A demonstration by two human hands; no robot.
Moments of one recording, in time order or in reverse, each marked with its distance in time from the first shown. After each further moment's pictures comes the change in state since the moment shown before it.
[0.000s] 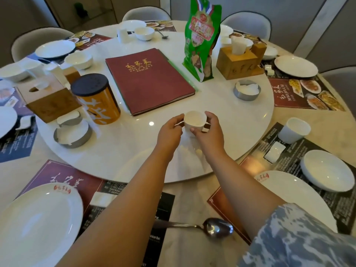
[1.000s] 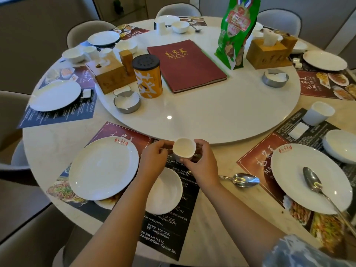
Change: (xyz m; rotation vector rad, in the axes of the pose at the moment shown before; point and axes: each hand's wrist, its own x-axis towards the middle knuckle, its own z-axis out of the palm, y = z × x) left_hand -0.167 -0.083 -0.150 0.321 0.142 0.096; right_hand -0.213 0.021 0.054 -0.039 -0.209 -0.109
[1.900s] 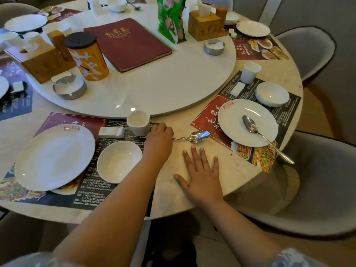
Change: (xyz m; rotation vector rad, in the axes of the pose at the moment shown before) left_hand -0.035 0.000 0.114 0.762 -0.181 0.582; right_hand -0.137 0.075 -0.080 -0.995 -0.192 0.023
